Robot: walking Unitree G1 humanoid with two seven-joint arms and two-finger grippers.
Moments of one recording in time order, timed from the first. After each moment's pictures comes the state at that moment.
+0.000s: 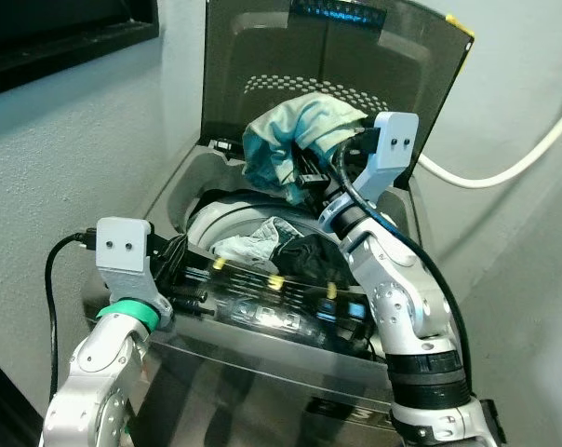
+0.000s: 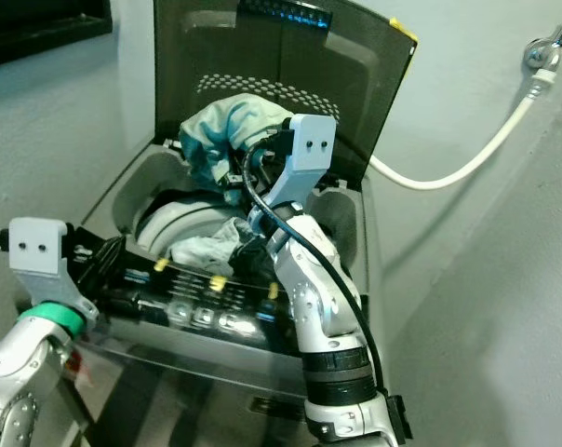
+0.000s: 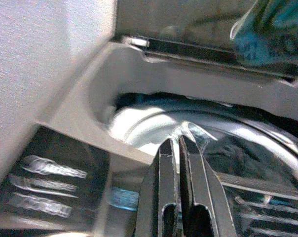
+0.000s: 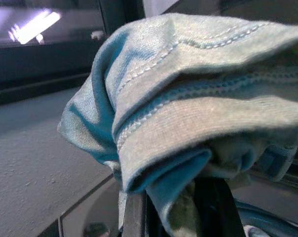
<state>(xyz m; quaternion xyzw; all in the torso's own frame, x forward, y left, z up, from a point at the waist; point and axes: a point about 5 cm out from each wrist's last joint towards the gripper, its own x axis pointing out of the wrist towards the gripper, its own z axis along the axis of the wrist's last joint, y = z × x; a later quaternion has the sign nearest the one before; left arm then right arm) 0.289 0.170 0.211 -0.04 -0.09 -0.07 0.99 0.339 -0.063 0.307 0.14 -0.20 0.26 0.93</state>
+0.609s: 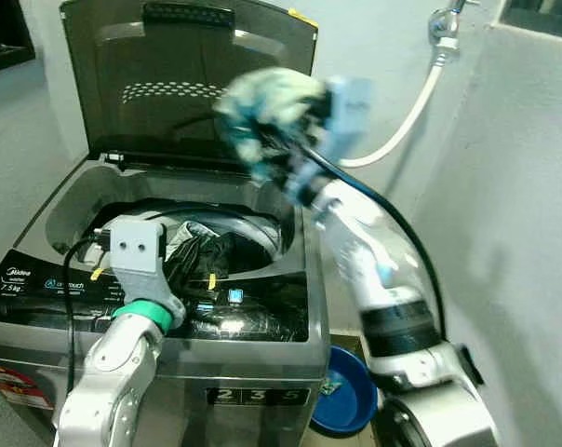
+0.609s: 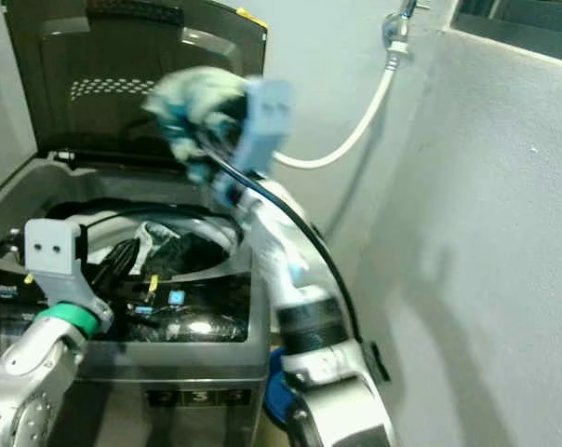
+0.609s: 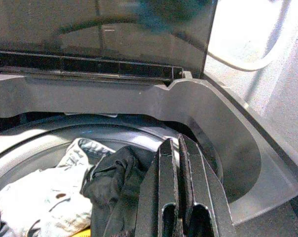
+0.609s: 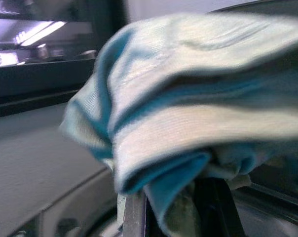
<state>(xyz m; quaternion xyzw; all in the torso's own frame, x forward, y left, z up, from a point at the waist) 0.292 0.154 0.218 -0.04 -0.11 -0.10 0.99 0.355 -0.002 0.349 0.12 -0.20 0.37 0.90</state>
